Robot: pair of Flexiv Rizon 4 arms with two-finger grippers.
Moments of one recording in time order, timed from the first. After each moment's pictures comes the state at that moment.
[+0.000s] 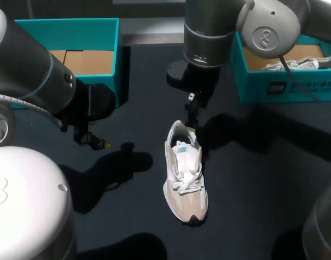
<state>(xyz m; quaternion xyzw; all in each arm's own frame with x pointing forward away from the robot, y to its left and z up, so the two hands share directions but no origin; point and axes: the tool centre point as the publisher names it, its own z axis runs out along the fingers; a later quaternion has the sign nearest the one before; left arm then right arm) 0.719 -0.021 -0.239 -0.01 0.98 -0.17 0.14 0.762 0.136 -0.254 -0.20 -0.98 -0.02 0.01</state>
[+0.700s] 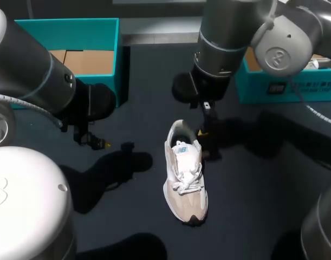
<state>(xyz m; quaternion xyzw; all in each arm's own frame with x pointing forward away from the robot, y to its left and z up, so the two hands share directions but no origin) 0.719 -0.021 -0.239 -0.01 0.98 -0.17 0.14 0.779 0.133 -0.276 0.09 -0.99 -0.07 -0.03</state>
